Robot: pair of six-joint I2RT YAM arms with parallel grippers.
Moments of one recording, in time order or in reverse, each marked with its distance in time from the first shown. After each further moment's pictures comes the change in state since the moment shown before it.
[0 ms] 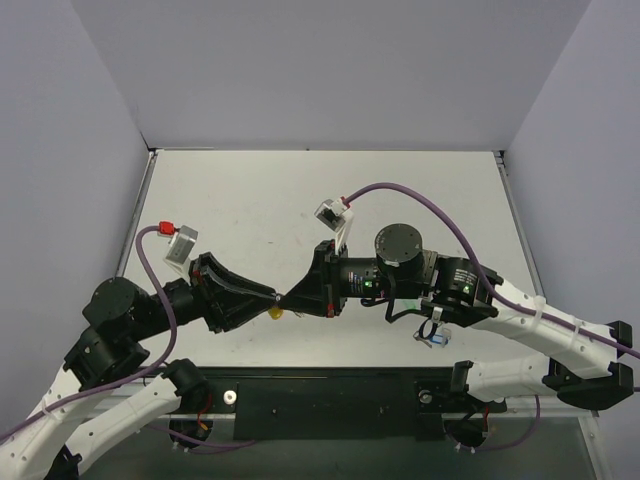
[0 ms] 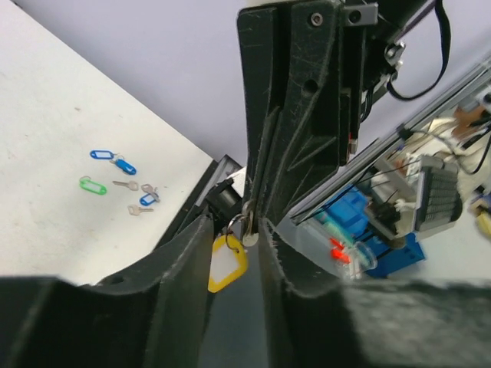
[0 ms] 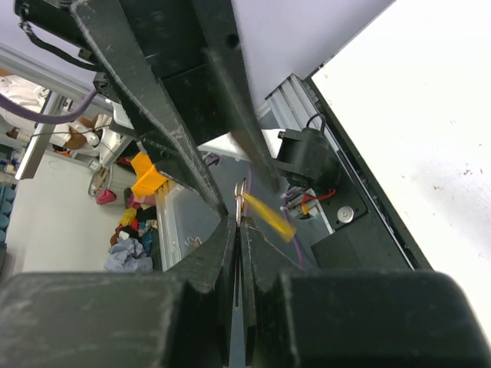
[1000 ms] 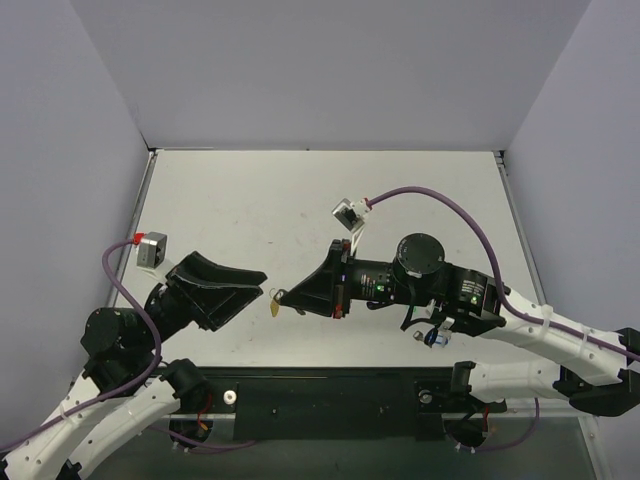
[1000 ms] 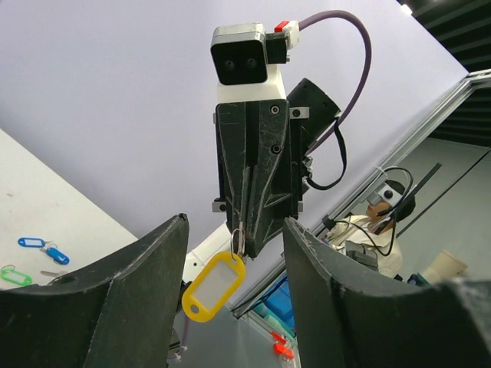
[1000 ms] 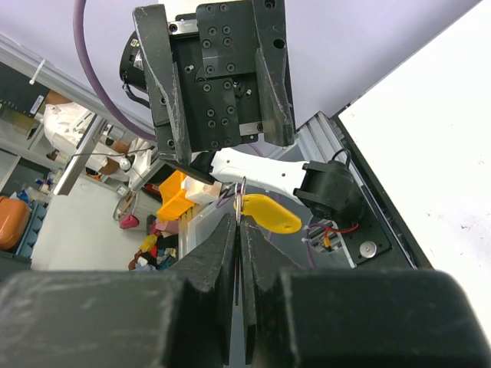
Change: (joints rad) left arm 0.000 -0.133 -0.226 0.418 -0.153 -0.283; right arm 0.006 -0.088 -0.126 0.207 0.016 0.046
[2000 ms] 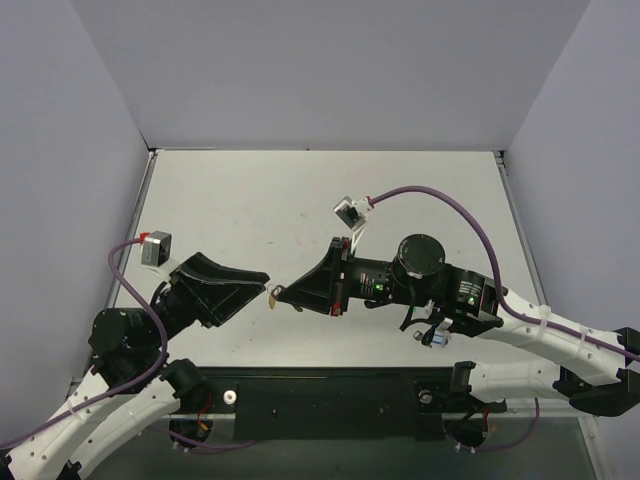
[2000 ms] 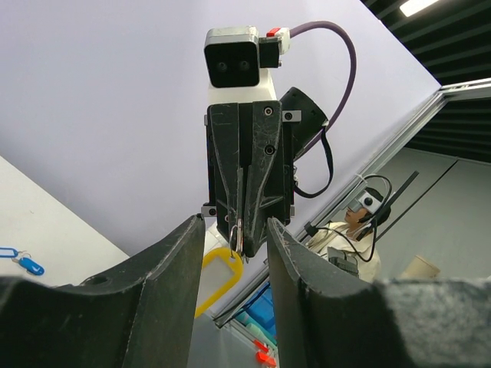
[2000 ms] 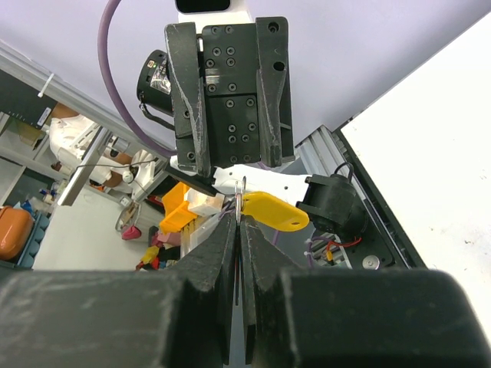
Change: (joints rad) left arm 0.000 0.009 -0.065 0.135 -0.003 -0.080; right arm 0.001 -0.003 -0.025 0.063 0.022 0.011
